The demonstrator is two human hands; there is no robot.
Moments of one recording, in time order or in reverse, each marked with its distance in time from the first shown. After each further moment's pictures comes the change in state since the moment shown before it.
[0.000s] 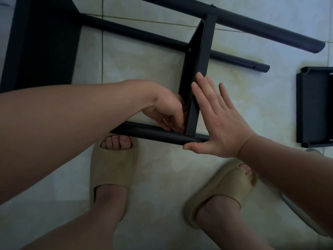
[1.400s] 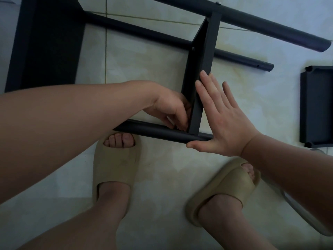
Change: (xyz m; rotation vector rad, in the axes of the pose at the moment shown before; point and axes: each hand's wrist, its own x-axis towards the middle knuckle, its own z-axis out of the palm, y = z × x) left_hand 0.000 -0.007 0.001 0.006 0.010 0.066; right_hand 0.000 0.000 0.001 0.015 0.013 -0.005
